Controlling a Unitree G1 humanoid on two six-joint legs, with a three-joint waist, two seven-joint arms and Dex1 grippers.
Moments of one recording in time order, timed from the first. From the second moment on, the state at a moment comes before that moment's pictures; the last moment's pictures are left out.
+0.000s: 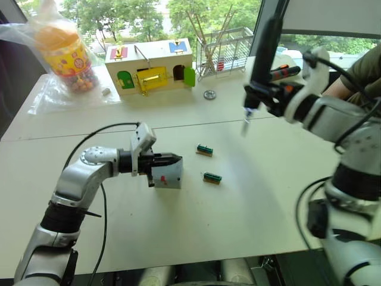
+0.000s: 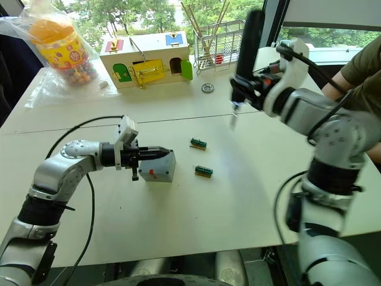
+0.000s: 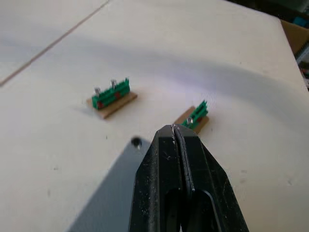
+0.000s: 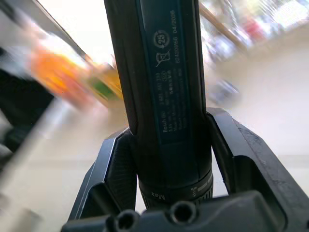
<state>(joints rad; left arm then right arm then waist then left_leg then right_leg) -0.46 0.62 -0.10 -0.17 -0.50 0.64 -1.03 -0.82 -0.64 -0.31 -0.20 0.83 1.41 0.10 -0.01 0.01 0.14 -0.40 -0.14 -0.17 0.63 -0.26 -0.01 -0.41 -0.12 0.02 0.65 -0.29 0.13</state>
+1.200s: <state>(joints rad) -0.49 0.65 -0.13 -0.11 -0.34 0.51 -0.99 -0.83 -0.90 -0.05 0.15 0.78 1.60 0.35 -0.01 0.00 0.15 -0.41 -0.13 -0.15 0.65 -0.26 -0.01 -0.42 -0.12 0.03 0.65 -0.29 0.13</state>
